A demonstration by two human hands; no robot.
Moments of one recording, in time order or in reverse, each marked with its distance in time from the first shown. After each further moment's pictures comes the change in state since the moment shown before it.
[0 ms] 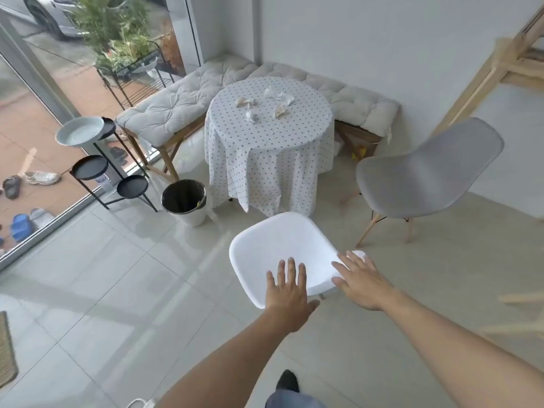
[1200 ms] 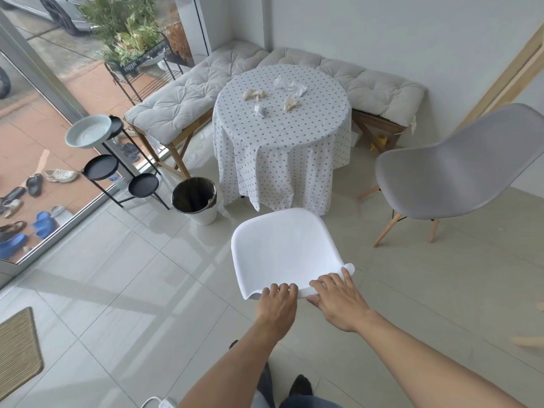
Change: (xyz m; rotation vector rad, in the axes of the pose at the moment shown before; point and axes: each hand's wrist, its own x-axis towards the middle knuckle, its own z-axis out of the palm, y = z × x) left_hand 0.039 -0.050 0.013 0.079 0.021 0.015; right_hand 0.067 -0.050 0.038 0.022 0.056 -0.147
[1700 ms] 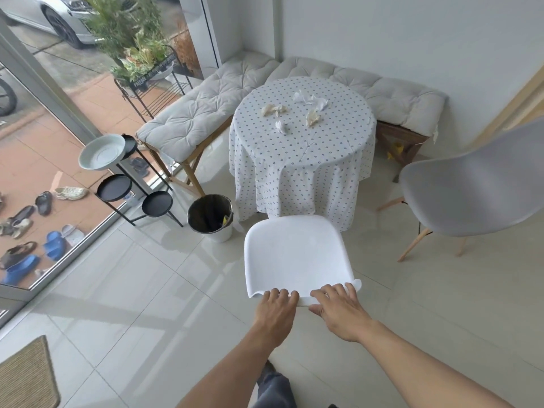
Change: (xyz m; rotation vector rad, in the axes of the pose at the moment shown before) left_hand 0.042 -0.147 -0.020 0.042 0.002 0.065; right_hand 0.113 -0.074 -0.033 0.114 -0.042 0.053
